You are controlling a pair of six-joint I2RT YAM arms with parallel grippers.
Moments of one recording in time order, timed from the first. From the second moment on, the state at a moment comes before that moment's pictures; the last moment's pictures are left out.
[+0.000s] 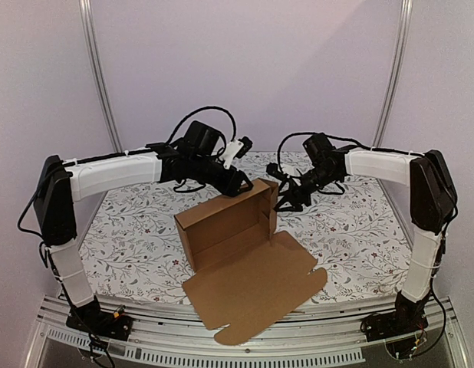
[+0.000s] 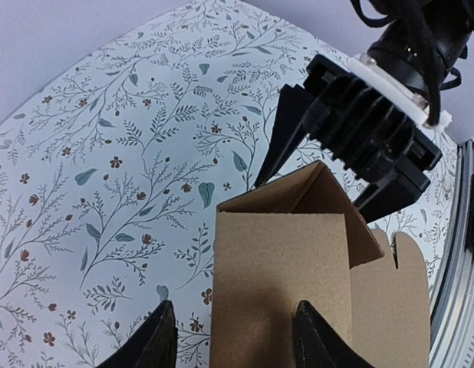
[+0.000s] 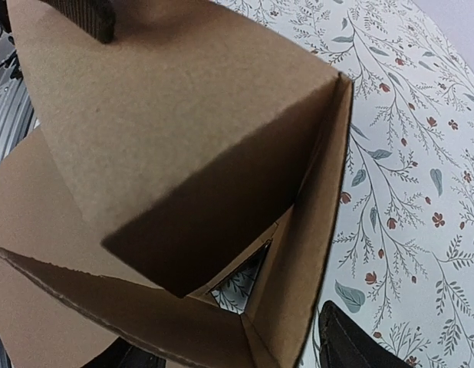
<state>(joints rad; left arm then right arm) -0.76 1.85 1.51 -0.34 0.22 -0.01 0.50 1.94 1.48 -0.57 -0.67 -0.72</state>
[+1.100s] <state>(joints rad) -0.64 1.82 1.33 -0.10 0.45 -0.19 0.57 1.98 1.31 0.01 -0.65 -0.30</state>
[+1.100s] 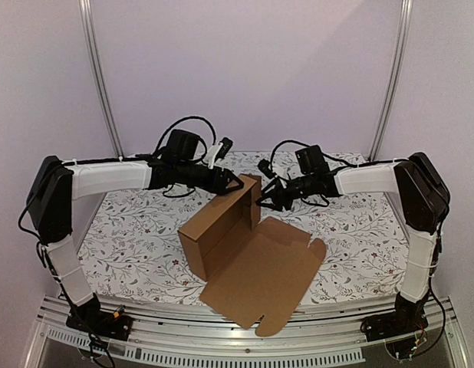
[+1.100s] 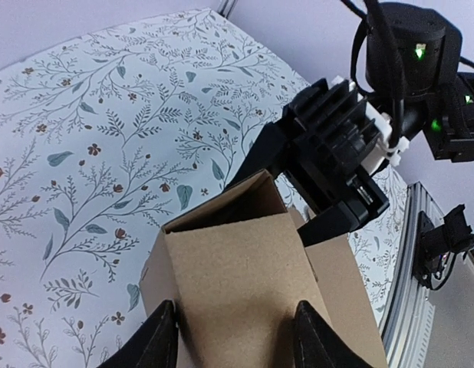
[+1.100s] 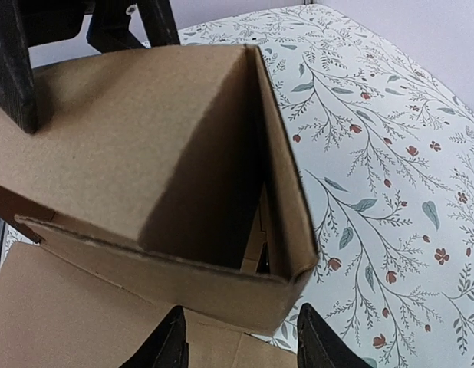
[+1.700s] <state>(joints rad) -0.59 1.91 1.35 0.07 0.64 -0.40 0.59 2.01 1.32 0.09 -0.65 -0.37</state>
